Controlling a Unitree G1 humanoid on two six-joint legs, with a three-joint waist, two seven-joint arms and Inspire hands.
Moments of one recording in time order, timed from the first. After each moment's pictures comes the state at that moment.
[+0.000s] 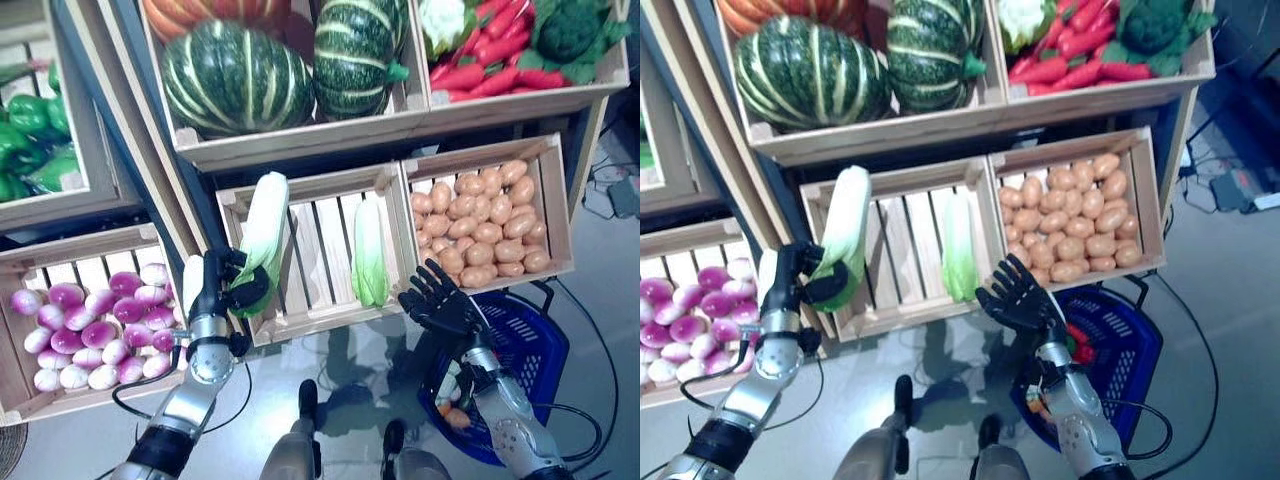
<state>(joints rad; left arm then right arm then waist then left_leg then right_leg) -0.07 0.51 -0.21 0.19 0.00 -0.07 0.49 0.07 -0.35 0.17 0.09 0.92 -0.06 0.15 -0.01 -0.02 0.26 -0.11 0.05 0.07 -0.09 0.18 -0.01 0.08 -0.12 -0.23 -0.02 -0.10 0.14</state>
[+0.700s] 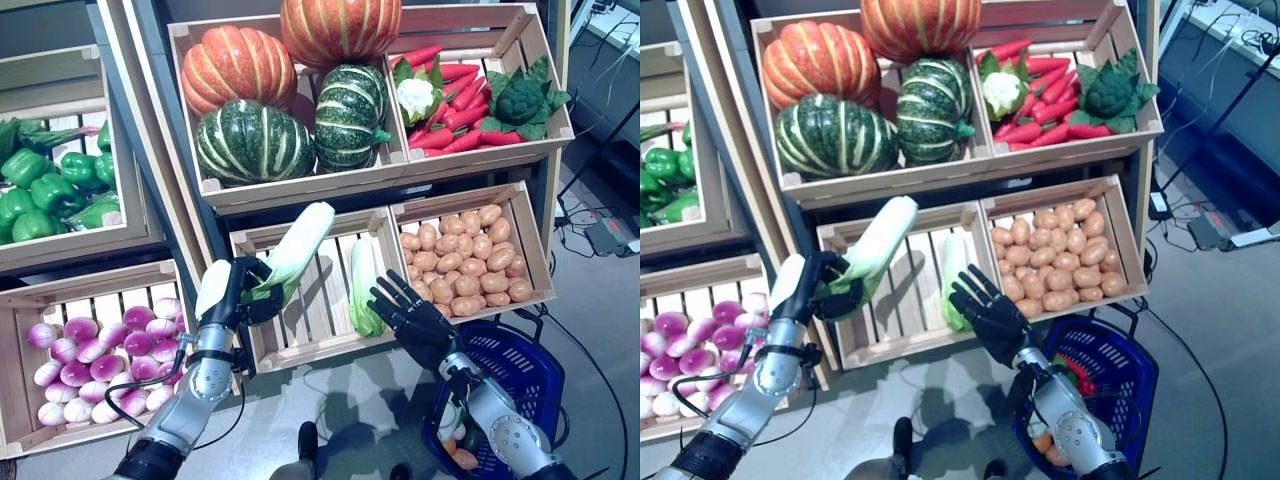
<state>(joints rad) -0.07 0.59 -0.28 0.19 0.23 -0.16 0.41 0.02 -0.41 0.30 0.03 1.28 0.11 0.19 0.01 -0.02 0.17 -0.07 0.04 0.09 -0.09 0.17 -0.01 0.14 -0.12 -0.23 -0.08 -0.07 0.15</state>
